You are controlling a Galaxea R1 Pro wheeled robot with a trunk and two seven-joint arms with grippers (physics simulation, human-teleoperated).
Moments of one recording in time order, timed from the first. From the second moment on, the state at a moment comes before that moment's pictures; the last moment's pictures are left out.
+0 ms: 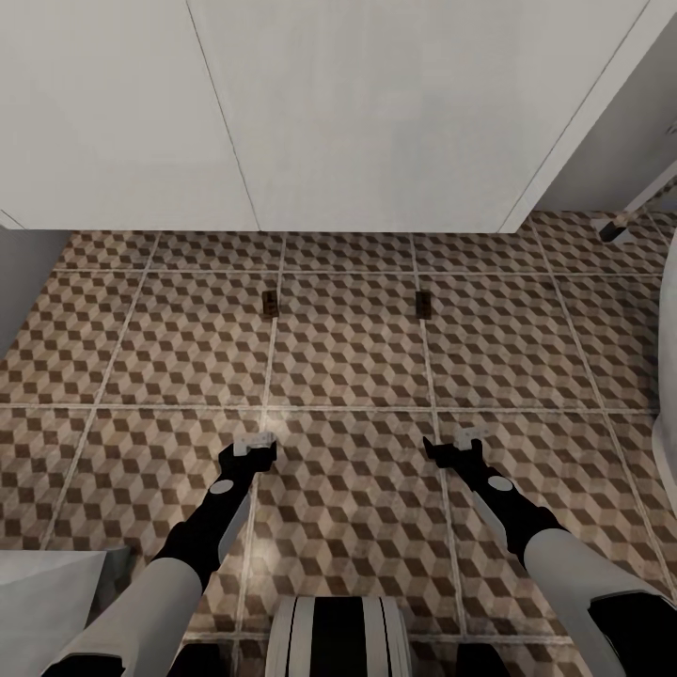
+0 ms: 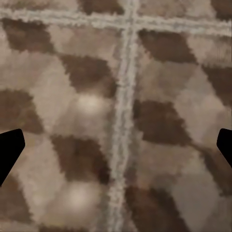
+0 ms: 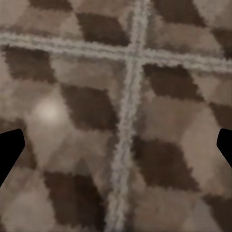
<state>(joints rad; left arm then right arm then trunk) -0.72 -0.09 -0.01 -0.62 0.01 0.00 0.14 -0.86 -0.12 0.20 -0.34 -0.14 -0.24 0.11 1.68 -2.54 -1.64</state>
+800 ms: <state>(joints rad) -0.72 -0.09 0.00 -0.63 0.01 0.00 0.14 -0.86 -0.12 0.20 -0.34 -0.14 -0.24 0.11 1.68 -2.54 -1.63</state>
